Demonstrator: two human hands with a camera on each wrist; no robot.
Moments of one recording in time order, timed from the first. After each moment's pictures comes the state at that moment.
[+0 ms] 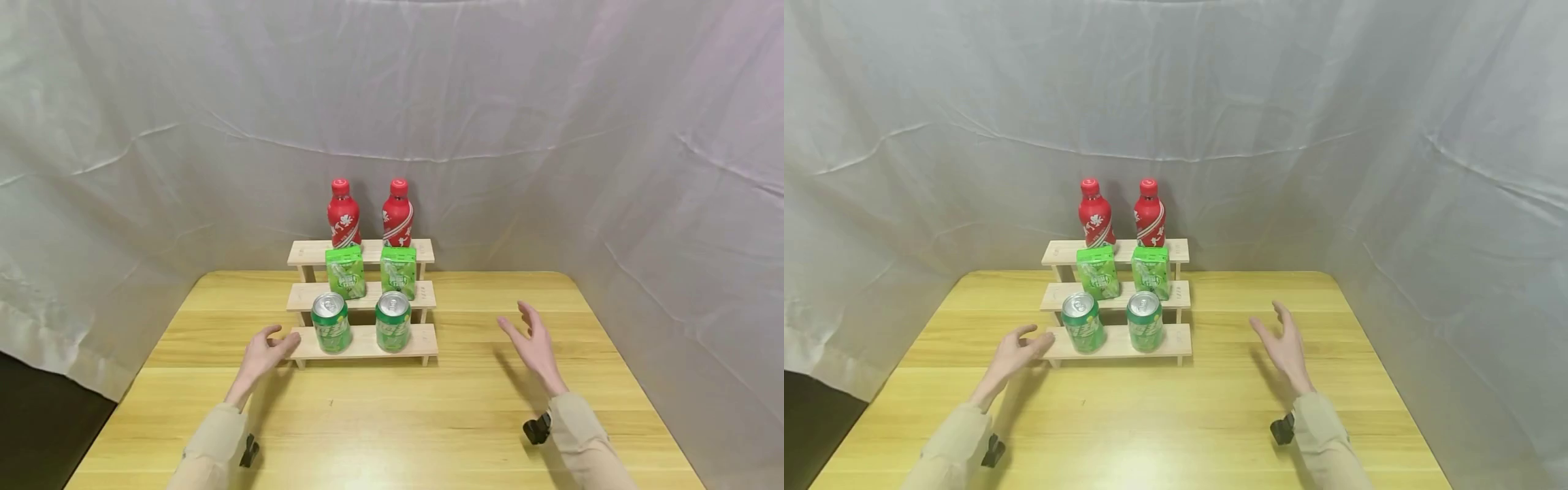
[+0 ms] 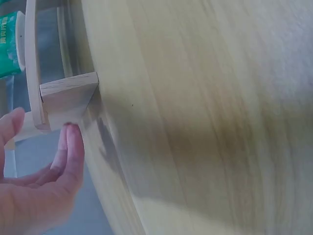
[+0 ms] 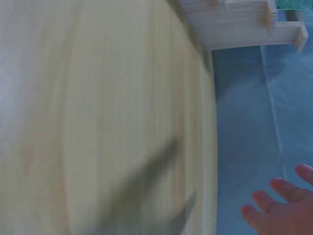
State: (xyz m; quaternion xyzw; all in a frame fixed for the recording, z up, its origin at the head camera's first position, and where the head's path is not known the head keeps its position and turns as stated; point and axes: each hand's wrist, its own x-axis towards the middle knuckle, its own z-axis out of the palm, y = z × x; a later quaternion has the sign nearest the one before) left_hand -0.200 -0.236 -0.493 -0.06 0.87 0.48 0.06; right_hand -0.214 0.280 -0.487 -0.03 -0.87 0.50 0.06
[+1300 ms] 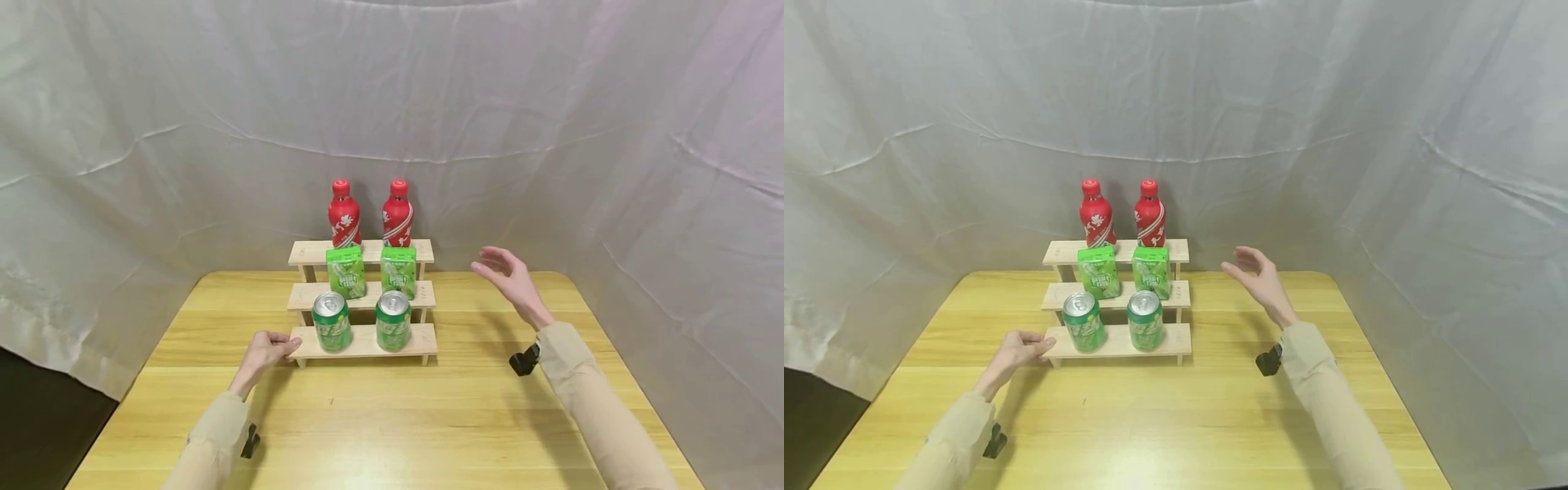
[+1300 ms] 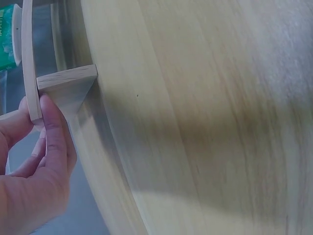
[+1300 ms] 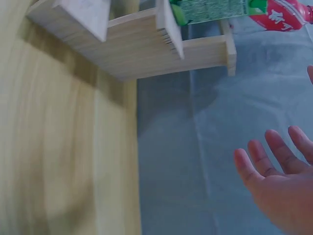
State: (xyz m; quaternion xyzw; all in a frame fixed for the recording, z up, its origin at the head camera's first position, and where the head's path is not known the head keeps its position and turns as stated) left_hand -0.210 -0.234 -0.490 -0.08 0.84 0.53 0.09; right_hand -0.274 0.244 -0.391 0.09 -0.81 0.58 0.02
